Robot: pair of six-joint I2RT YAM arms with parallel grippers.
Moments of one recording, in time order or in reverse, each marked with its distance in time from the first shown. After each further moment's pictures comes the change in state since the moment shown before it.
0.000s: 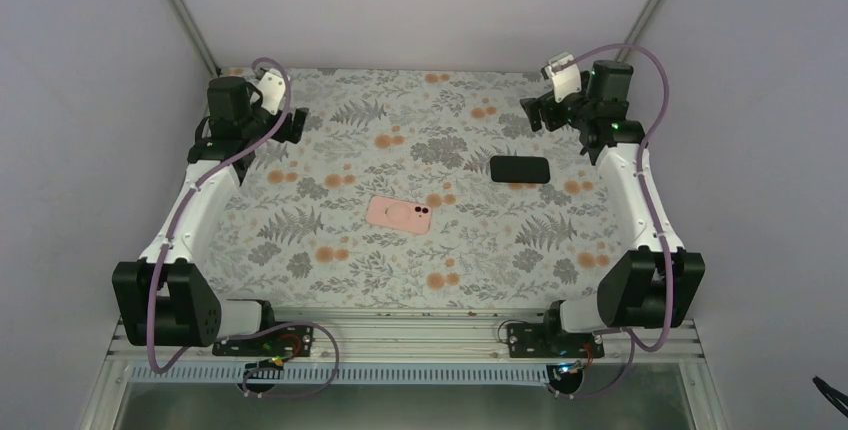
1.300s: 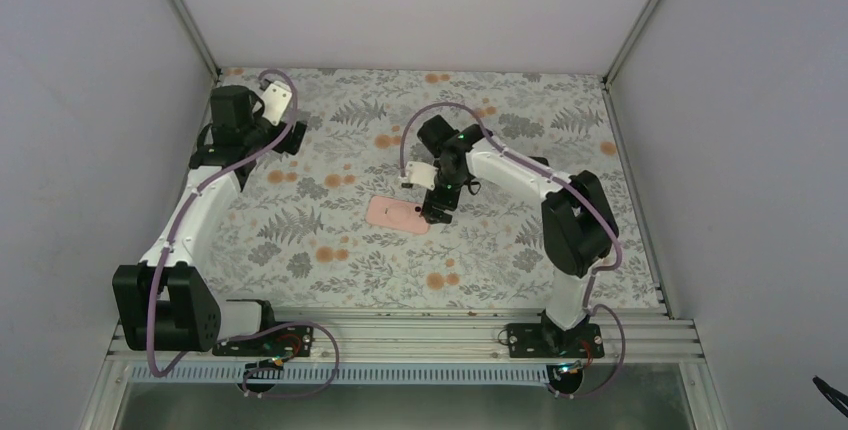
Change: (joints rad) left arm 0.000 -0.018 -0.045 -0.021 -0.027 0.070; right arm 0.674 0.437 0.140 -0.566 0.188 -0.238
